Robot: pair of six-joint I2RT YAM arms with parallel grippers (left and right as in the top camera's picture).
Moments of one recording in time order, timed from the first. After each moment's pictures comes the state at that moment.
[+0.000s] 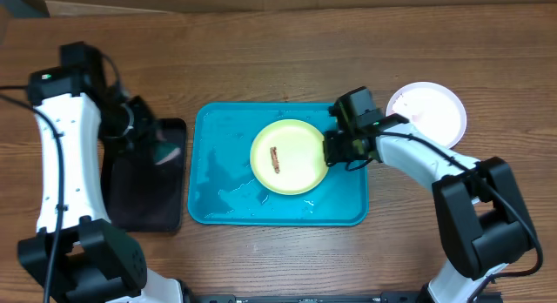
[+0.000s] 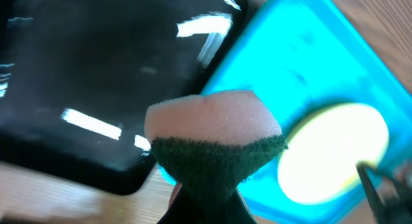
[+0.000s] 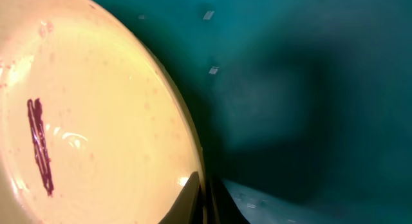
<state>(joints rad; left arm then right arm) 0.25 1.71 1.62 -1.40 0.24 -0.33 0.41 1.86 1.09 -0.44 -0.29 0.35</state>
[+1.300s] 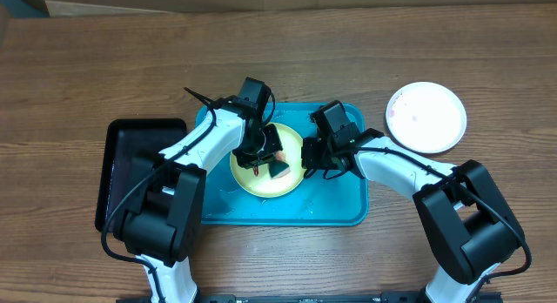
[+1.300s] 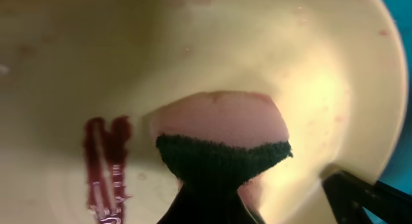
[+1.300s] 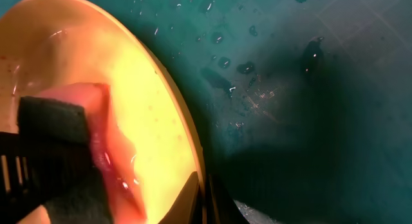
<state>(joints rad) -0.36 1.96 1.27 -0.75 0.23 -0.69 0.54 1.87 1.04 -0.29 -0.21 0.56</state>
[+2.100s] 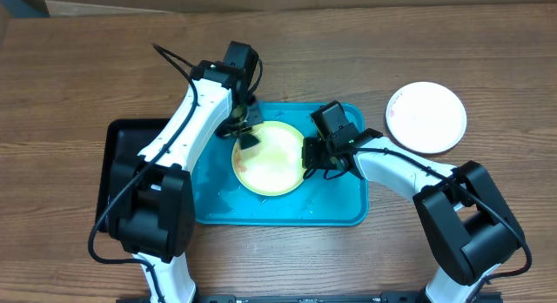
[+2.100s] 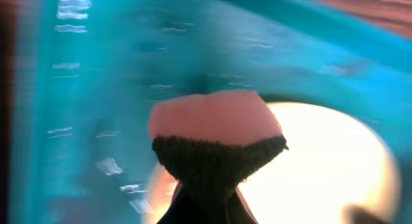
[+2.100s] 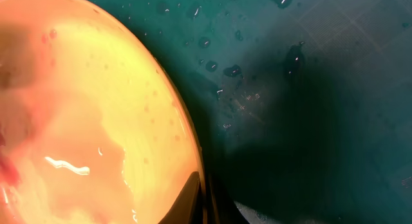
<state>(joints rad) -0.30 1.97 1.57 -1.02 0.02 -0.62 0.54 1.87 1.05 -0.30 -0.17 0.56</state>
